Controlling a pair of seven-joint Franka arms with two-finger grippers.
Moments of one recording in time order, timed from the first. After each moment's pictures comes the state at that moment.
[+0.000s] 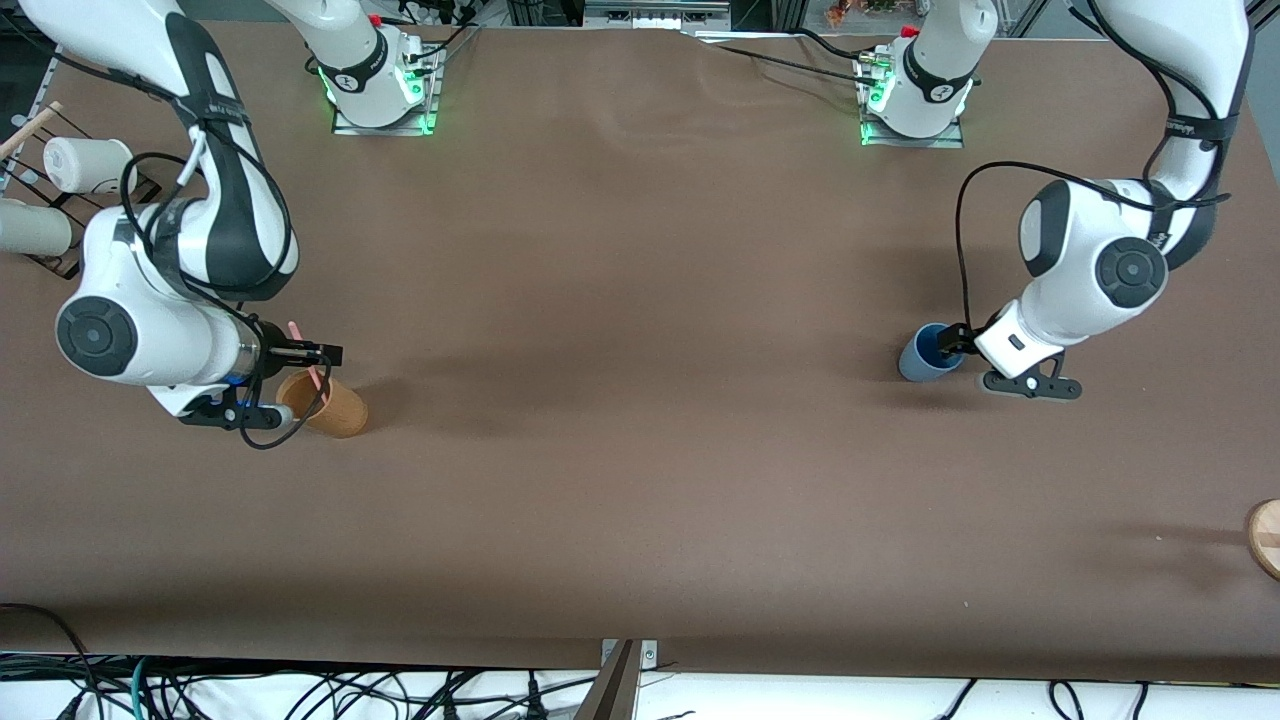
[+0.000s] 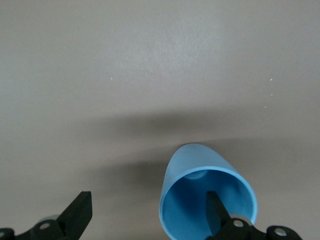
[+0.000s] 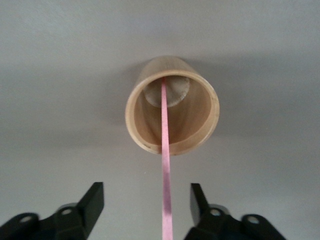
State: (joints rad) left arm -0.06 0.27 0.03 -2.16 0.02 2.36 0.06; right arm 0.12 0.44 -0.04 -1.68 0.02 1.83 0.13
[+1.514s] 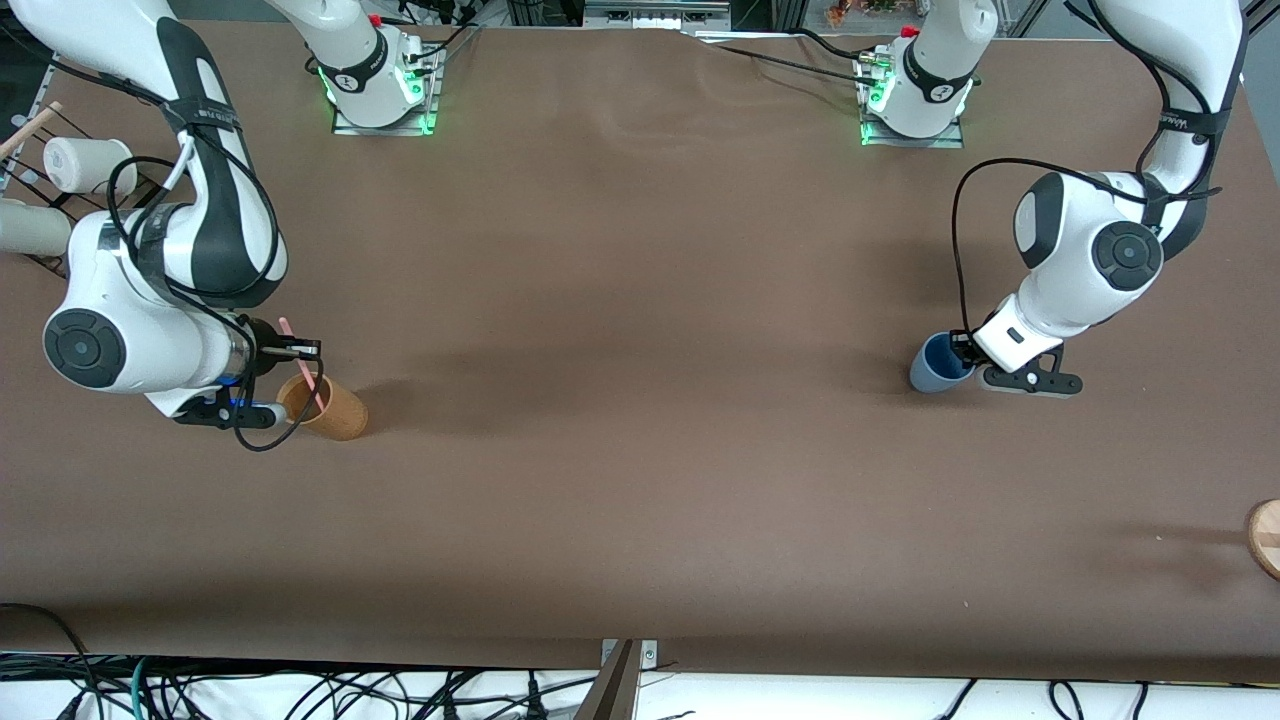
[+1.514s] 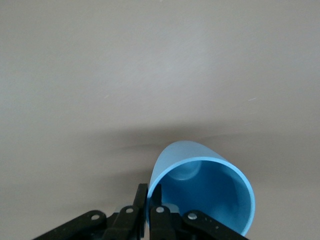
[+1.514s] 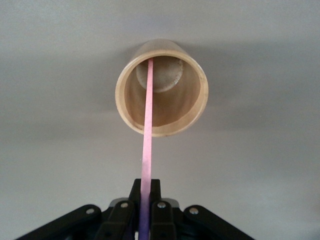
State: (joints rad) left arm -0.10 0.24 0.03 -2.12 -0.03 2.34 0.05; right arm 0.11 0.44 -0.04 -1.62 0.02 1.73 0.12
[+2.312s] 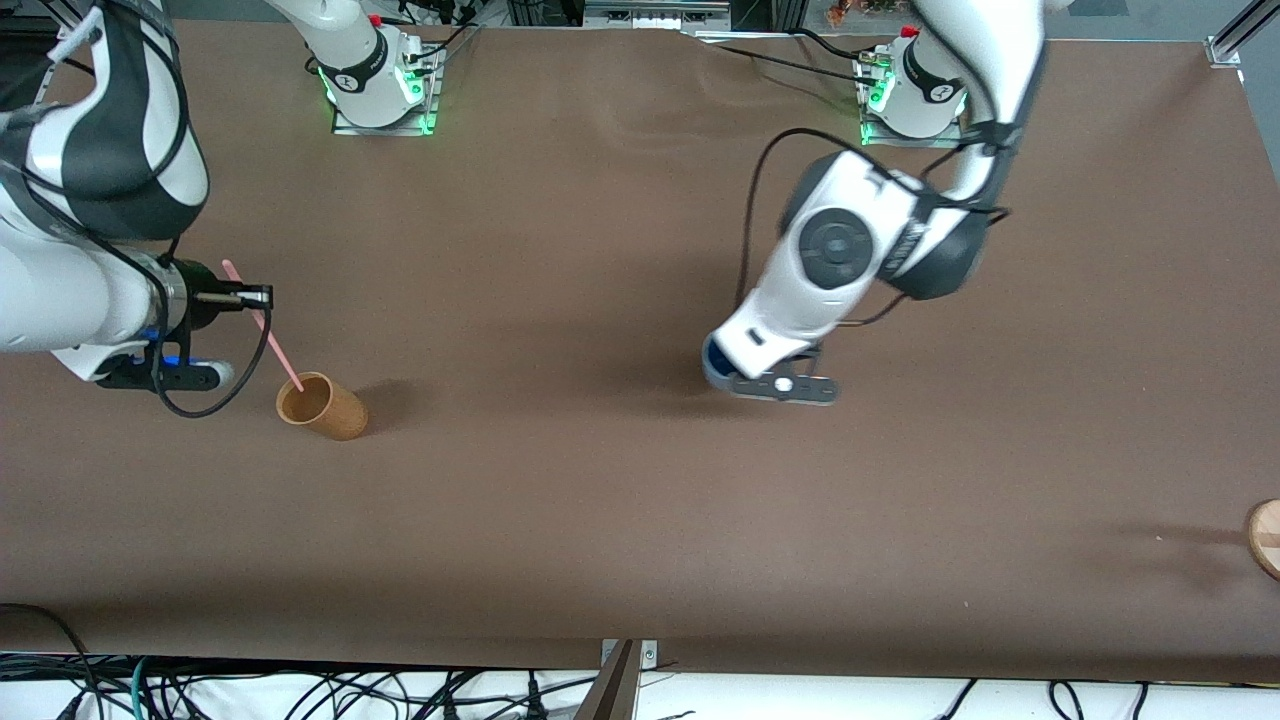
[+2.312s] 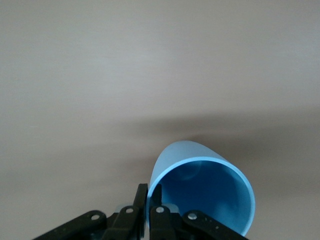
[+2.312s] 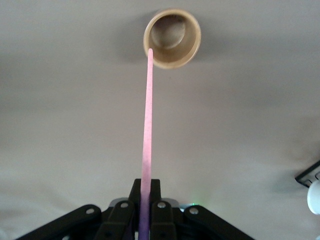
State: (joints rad) left arm -0.58 0.58 0.02 -1.42 -0.08 1.97 -0.46; right arm 0.11 0.39 0.00 -1.31 0.03 1.28 0.12
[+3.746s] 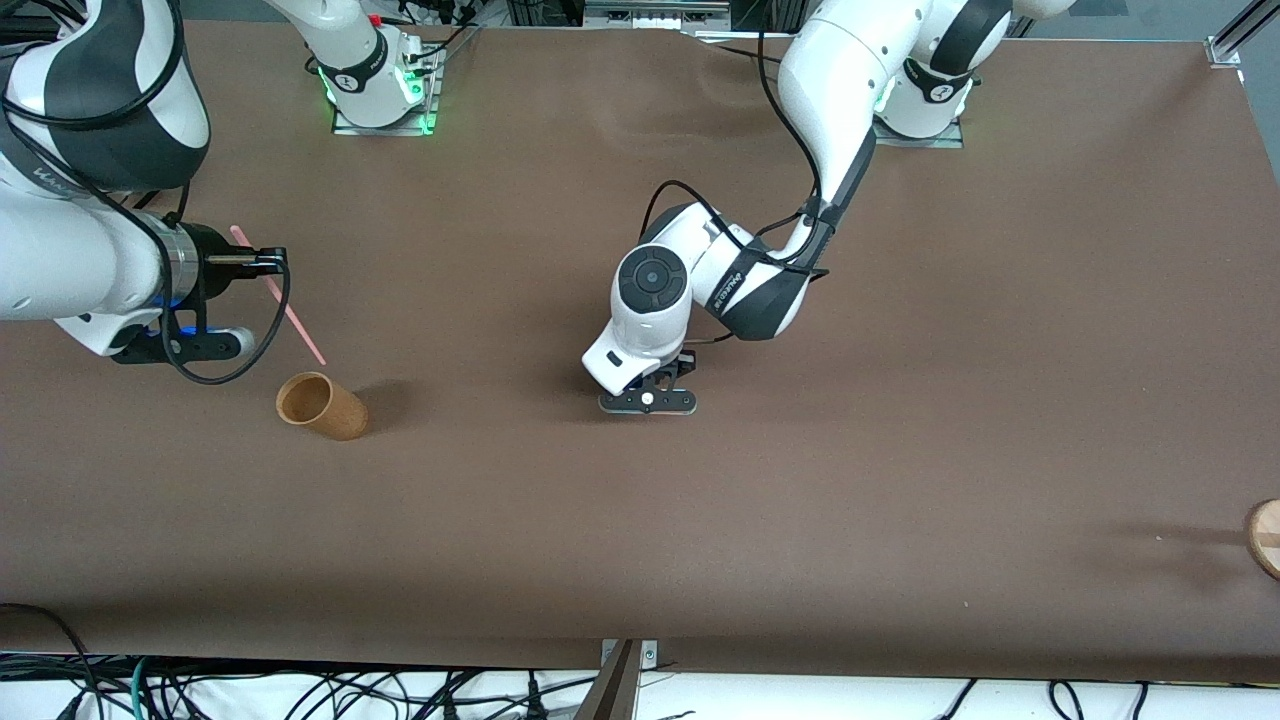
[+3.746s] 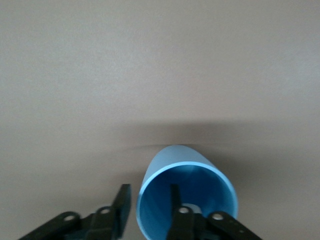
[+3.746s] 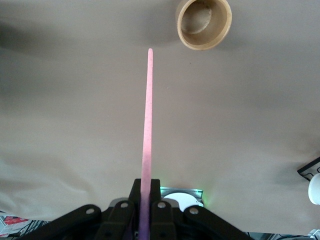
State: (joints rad) left arm -0.72 0.93 0.04 -1.04 -0.10 1.99 -0.68; right arm 0.12 0.39 0.04 -1.24 0.06 1.20 0.12
